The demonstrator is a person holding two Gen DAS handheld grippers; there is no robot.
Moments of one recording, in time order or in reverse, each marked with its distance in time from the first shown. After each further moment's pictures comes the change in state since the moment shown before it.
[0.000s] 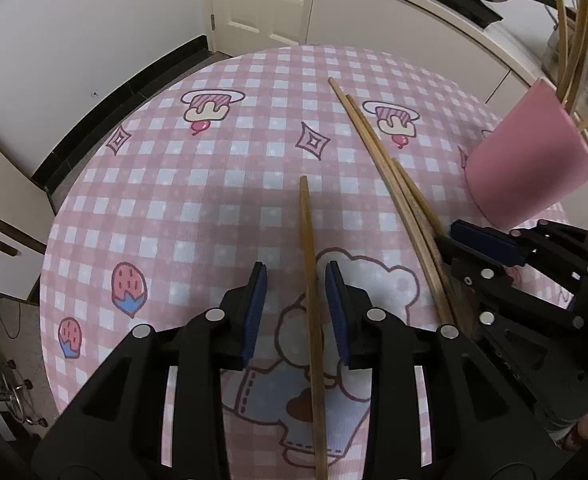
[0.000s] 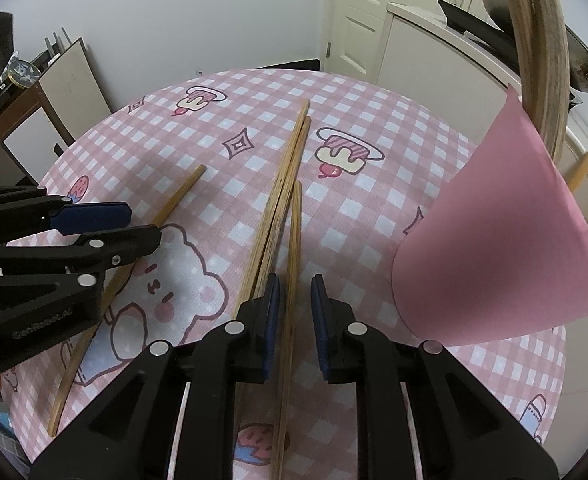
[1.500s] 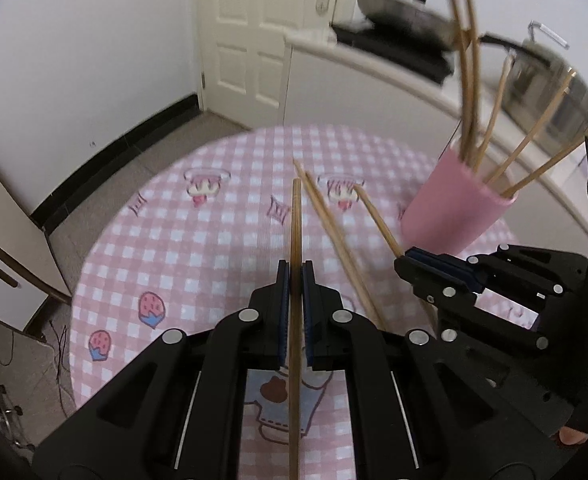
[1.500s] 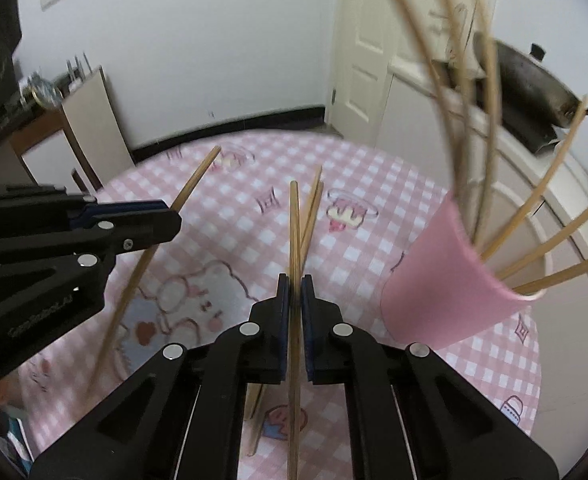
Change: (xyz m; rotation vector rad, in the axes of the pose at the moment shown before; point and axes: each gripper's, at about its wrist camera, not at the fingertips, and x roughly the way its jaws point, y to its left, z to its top) left arm -0.088 -0.015 -0.009 0.018 -0.251 -0.055; right arm -0.065 0.011 0.000 -0.020 -0.187 0.020
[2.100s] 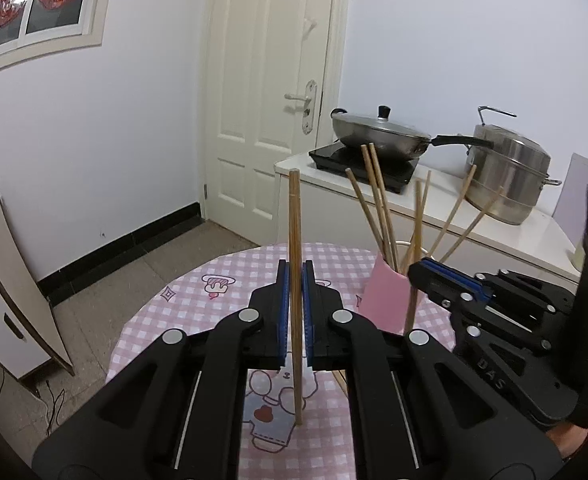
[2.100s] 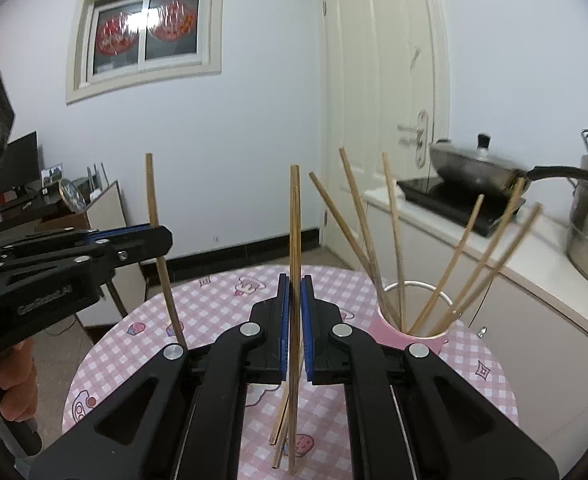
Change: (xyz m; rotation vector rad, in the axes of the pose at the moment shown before) left arm -0.108 -0.026 -0.021 0.044 -0.412 0.004; right arm -0.107 -0.006 -0.025 0.056 -0.479 -0.009
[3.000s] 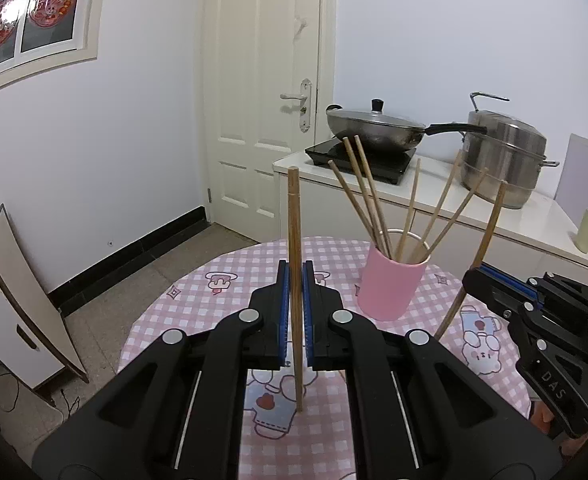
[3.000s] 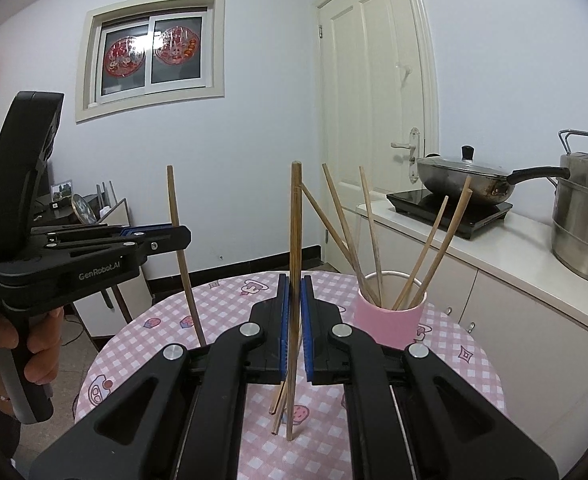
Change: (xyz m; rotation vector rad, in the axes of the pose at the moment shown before) left arm -0.012 -0.023 -0.005 0.058 0.008 0.021; right arm -0.049 -0.009 -0.013 0.017 -0.070 0.019
